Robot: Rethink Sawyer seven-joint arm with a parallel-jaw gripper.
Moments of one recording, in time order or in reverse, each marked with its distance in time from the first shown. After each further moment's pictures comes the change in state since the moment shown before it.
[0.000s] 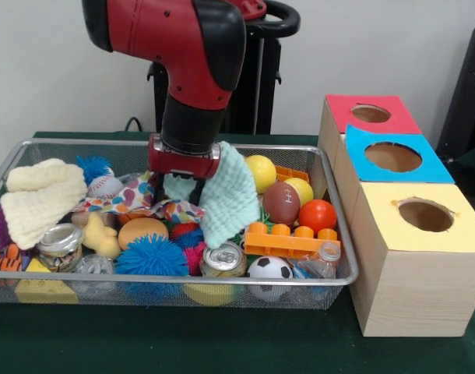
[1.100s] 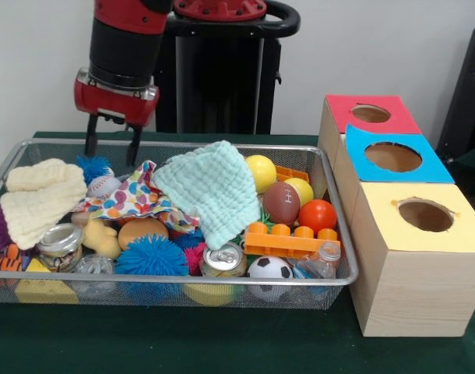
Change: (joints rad) arm -0.177 -0.253 0.058 0.045 -0.006 0.135 0.000
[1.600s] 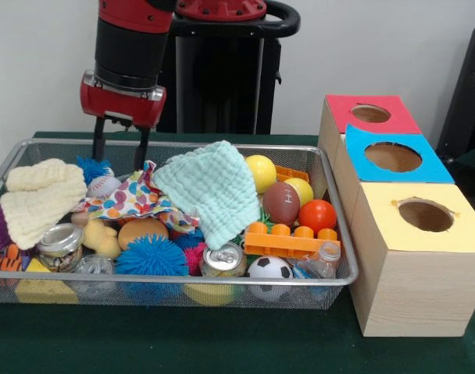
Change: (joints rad) arm -0.010 -0.001 0.044 0.001 -0.001 0.000 0.000
